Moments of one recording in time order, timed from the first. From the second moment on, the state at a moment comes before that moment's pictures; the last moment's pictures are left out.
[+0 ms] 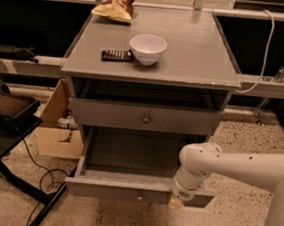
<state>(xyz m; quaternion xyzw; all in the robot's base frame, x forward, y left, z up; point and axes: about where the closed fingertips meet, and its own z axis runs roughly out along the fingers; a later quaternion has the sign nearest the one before) 0.440 -0.143 0.445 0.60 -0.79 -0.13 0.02</state>
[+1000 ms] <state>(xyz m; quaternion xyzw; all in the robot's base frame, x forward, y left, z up) 0.409 -0.135 0.548 0.63 -0.77 -0.09 -0.02</state>
